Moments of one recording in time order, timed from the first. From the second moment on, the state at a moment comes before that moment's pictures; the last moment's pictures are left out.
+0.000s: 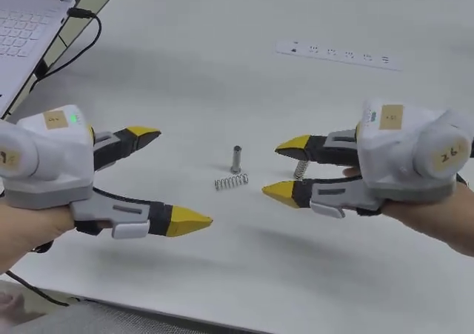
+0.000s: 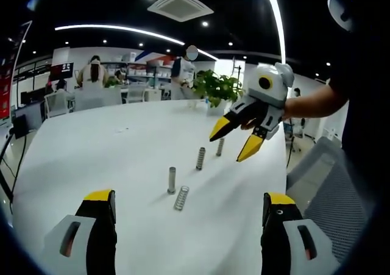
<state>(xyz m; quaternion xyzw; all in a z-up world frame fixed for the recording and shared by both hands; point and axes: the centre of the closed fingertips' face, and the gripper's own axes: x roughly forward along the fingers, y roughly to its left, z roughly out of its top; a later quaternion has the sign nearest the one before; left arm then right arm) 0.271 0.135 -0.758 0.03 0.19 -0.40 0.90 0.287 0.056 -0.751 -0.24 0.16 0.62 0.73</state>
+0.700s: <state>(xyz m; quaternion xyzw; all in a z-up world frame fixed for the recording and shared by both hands) 0.269 0.136 -0.758 0.02 0.18 -0.40 0.90 0.294 0.084 -0.787 -0.33 0.17 0.66 0.65</state>
